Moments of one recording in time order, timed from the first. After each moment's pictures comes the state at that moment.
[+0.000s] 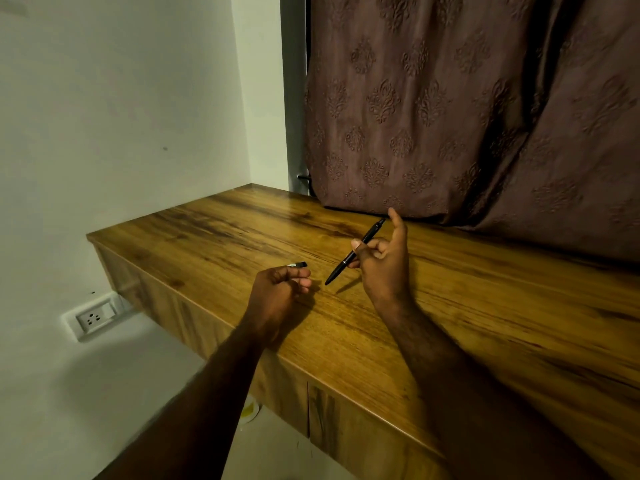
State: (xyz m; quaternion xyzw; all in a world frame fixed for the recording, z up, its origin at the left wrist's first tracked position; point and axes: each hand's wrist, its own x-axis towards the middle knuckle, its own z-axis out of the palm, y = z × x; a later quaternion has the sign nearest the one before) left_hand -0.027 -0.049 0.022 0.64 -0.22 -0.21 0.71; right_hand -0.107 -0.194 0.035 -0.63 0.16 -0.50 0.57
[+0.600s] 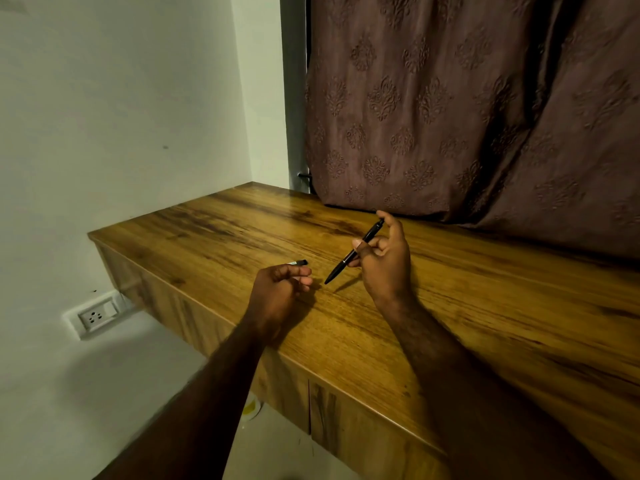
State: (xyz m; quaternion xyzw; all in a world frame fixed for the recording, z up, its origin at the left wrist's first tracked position) left_hand -0.028 -0.047 0.023 0.64 -0.23 -0.19 0.71; right_hand -0.105 -0.197 0.033 -0.65 0.17 -0.50 0.55
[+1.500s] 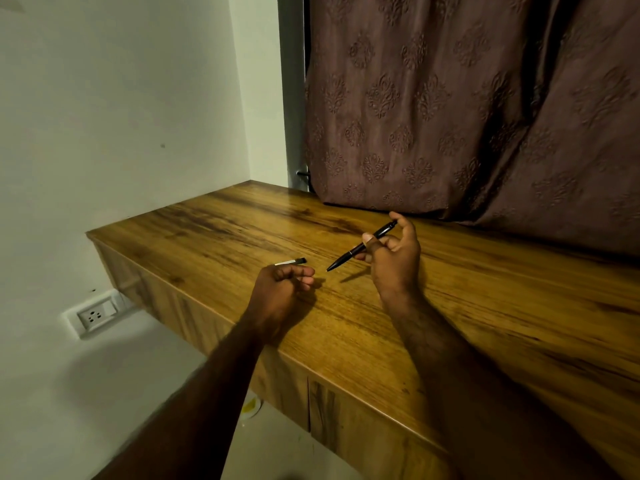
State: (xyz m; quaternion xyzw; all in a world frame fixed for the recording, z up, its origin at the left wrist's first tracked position) left_hand -0.030 -0.050 0.025 0.61 -0.23 -0.24 0.71; right_hand -0.104 -0.211 0.029 -0.57 0.20 -0.51 0.61
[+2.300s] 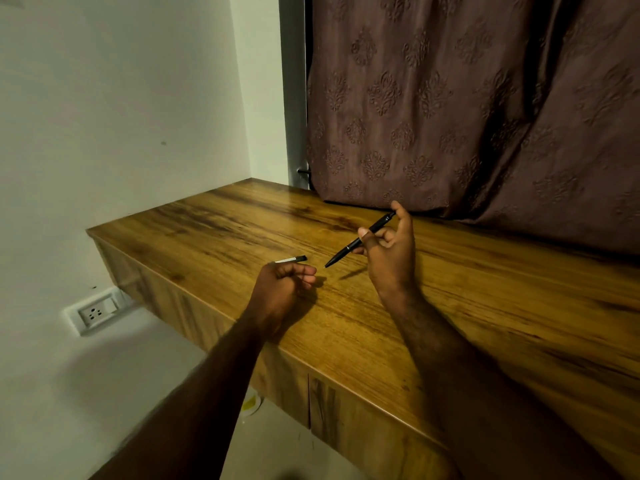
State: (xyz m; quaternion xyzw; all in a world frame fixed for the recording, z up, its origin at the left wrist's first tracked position) left_hand -0.039 -0.047 0.031 0.60 -0.24 -0.26 0.72; right_hand -0.106 -0.202 0.037 -0.61 0.16 -0.52 0.57
